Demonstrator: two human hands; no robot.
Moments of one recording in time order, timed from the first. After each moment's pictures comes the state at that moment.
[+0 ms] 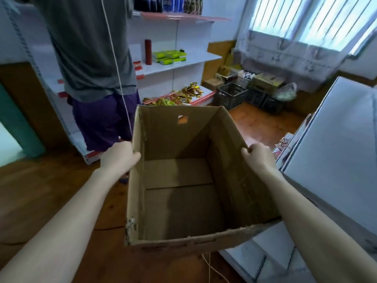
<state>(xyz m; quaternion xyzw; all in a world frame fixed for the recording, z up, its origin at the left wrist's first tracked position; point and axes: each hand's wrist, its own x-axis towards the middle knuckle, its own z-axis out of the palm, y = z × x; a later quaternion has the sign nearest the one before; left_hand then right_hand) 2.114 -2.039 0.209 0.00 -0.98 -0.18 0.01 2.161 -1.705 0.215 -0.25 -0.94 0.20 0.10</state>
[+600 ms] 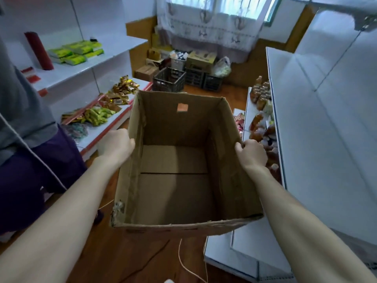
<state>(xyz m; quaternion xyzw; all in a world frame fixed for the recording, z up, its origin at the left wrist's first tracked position) 1.803 -1.853 0.213 -0.23 -0.97 -0.12 0.04 1.991 -1.598 0.193 -0.47 -0.85 0.17 0.17</state>
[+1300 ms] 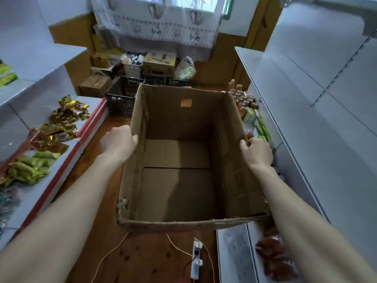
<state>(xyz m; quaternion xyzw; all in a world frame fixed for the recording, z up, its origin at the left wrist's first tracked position) 1.483 -1.537 0.207 -0.35 -0.92 -0.17 0.03 1.740 -1.345 0.198 -0.57 -0.78 0.11 0.21</state>
